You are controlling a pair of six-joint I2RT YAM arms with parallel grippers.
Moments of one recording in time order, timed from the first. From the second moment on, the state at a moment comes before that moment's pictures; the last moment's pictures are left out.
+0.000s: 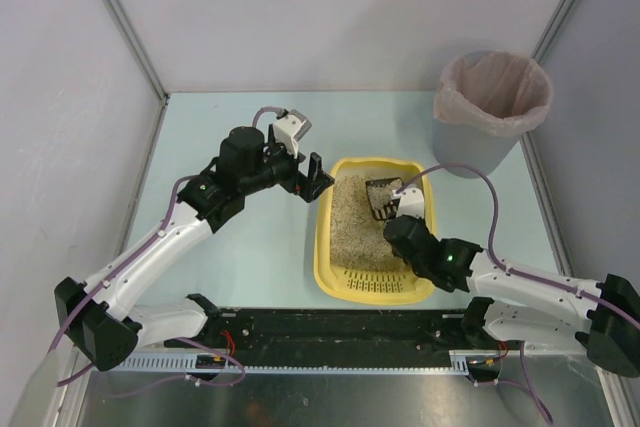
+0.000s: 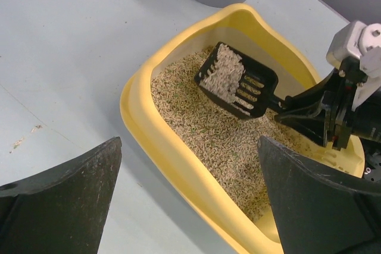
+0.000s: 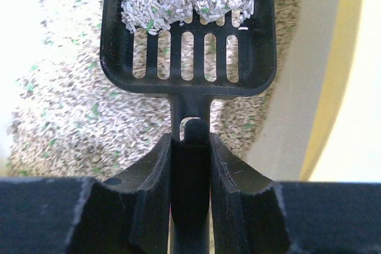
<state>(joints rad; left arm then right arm) -0.64 1.15 1.10 -0.30 0.25 -0.09 1.00 1.00 0.59 -0.38 0.66 0.50</state>
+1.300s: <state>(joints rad) -0.64 1.15 1.10 -0.30 0.27 -0.09 1.01 1.10 0.66 -0.40 0.50 0.43</state>
